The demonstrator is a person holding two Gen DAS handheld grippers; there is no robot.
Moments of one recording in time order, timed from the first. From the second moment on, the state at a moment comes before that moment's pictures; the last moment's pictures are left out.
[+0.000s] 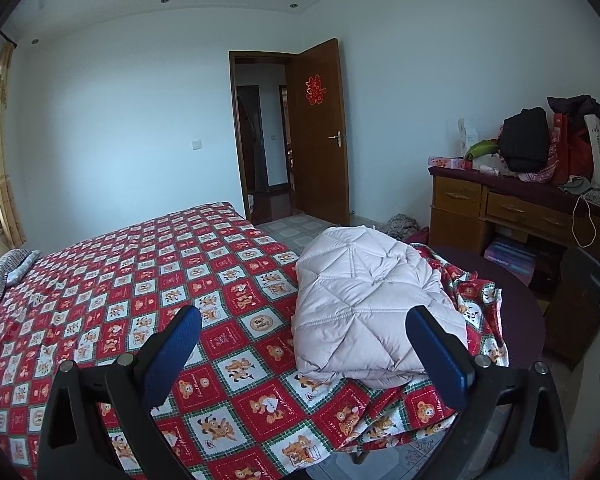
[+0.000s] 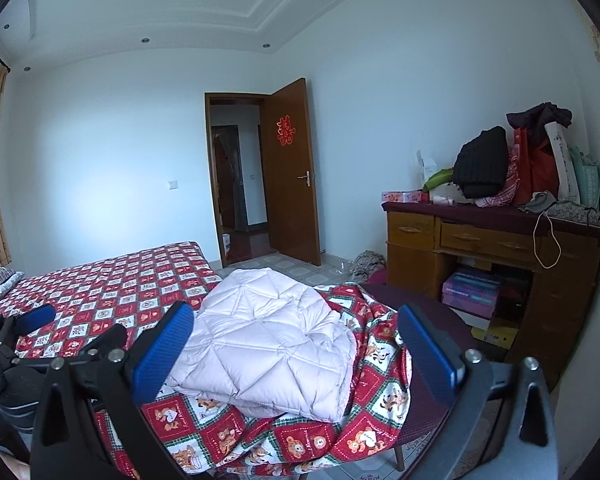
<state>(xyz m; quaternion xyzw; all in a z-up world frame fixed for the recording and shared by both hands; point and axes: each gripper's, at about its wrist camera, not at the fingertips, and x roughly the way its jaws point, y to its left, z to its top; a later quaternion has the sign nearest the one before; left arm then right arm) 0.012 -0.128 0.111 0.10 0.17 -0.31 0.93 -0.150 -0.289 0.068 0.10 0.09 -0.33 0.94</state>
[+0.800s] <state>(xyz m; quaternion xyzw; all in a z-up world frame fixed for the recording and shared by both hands) 0.020 -0.131 0.103 0.11 0.18 -0.27 0.94 -0.144 -0.296 0.057 0.12 0.11 -0.32 0.93</state>
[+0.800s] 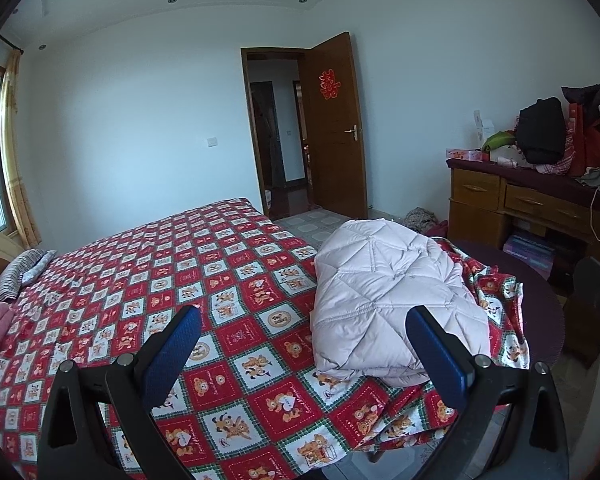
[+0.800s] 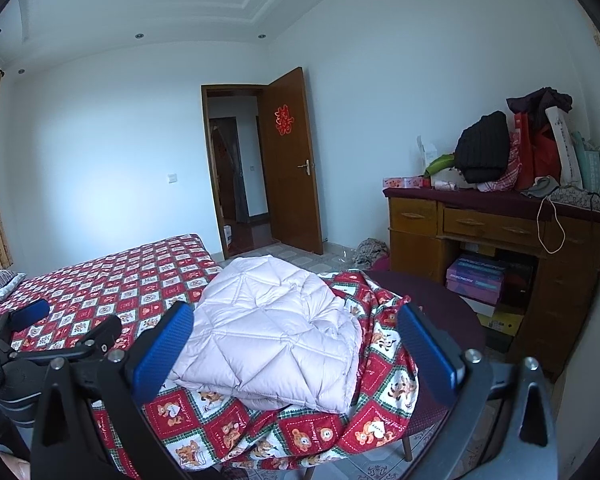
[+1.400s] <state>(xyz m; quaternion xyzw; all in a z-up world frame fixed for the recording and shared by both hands) 0.035 -0.125 0.094 0.09 0.20 -0.30 0.93 -0.138 -0.294 0.053 0.12 0.12 -0.33 0.93</state>
